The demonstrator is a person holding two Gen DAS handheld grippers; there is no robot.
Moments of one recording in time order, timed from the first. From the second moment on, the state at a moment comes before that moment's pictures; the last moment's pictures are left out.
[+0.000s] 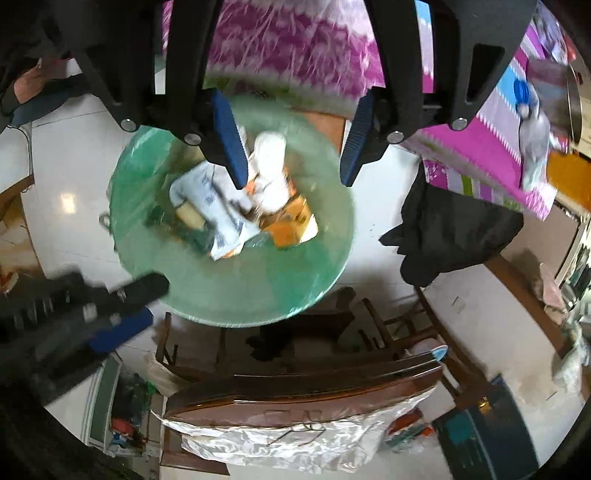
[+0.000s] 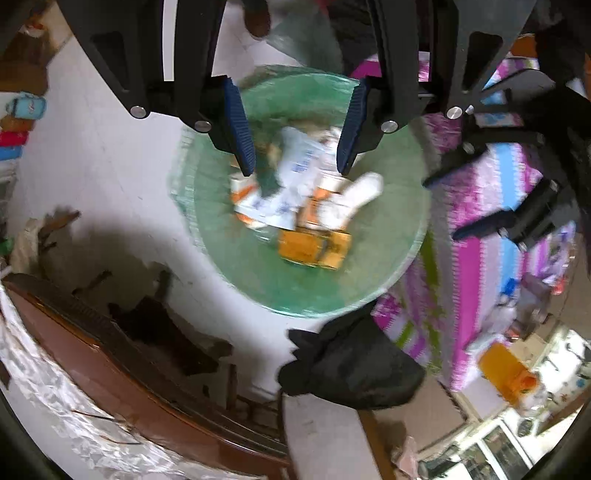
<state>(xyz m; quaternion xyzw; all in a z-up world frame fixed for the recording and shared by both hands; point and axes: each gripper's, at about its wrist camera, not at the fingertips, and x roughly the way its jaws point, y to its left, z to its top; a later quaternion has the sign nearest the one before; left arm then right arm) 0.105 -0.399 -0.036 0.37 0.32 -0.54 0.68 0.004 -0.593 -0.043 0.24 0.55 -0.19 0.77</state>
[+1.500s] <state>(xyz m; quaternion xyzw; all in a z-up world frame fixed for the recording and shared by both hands) 0.389 -0.011 -0.076 0.32 0.32 -0.38 0.81 0.351 -0.201 -0.098 -0.24 0.44 0.33 0.80</state>
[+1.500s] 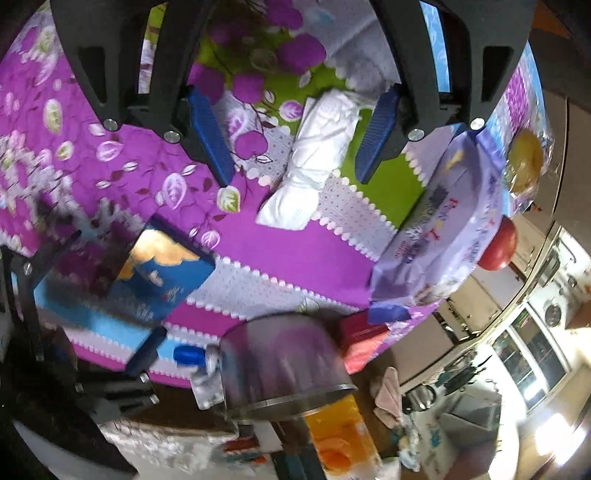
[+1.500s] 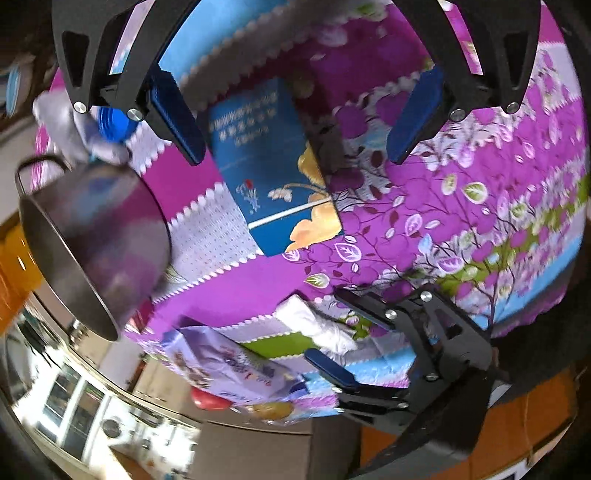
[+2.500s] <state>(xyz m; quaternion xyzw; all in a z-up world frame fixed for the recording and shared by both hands) 0.300 0.001 -0.050 0.23 0.36 -0.23 0.88 0.266 -0.230 -0.095 -0.04 0.50 0.21 0.84</state>
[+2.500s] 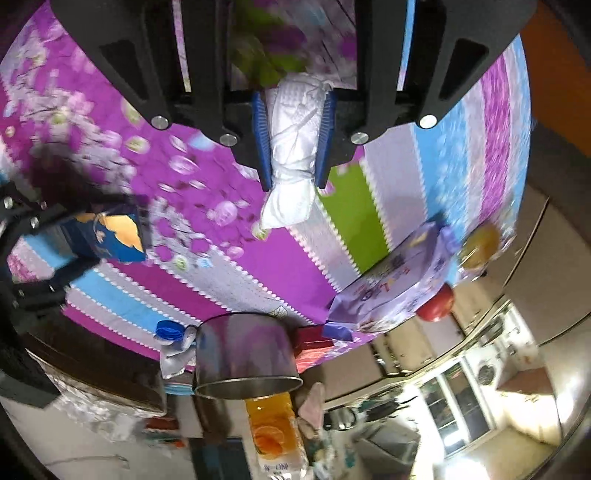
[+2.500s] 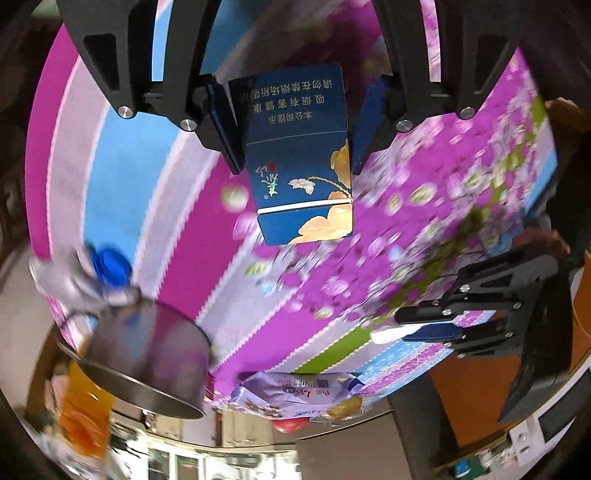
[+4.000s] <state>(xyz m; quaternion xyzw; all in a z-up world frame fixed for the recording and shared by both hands) 0.180 -0.234 -0.016 0.27 0.33 -0.34 0.84 0.077 -0.420 -0.014 0.10 0.44 -0.04 0.89</state>
